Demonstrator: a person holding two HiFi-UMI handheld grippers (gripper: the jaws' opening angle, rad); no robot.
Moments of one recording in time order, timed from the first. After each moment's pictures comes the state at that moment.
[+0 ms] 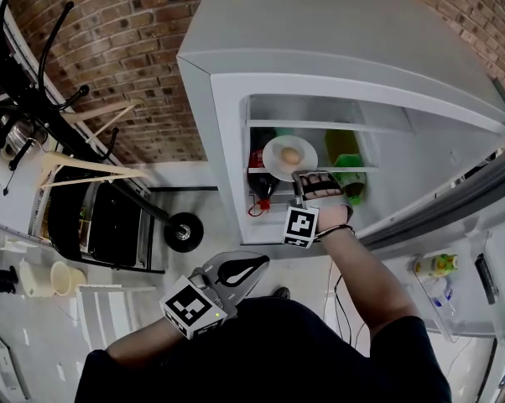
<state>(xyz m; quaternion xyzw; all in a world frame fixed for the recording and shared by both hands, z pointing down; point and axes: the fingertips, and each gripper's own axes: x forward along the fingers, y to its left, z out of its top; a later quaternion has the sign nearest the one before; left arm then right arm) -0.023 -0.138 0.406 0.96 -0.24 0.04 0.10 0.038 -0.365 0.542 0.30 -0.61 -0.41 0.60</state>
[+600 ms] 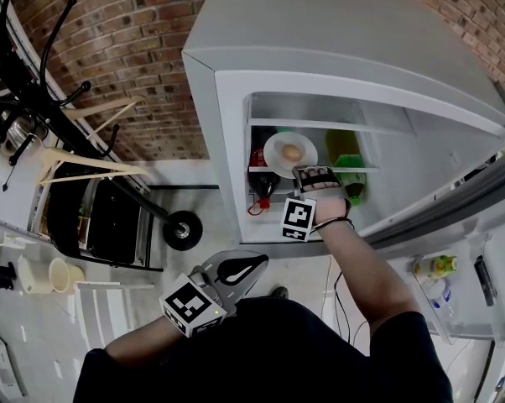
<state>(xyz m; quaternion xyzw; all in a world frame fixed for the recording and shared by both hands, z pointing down) -0.025 -0.138 0.412 0.96 -0.25 0.05 0.11 0.040 -0.378 0.552 0.28 -0.61 -0.39 0.63</state>
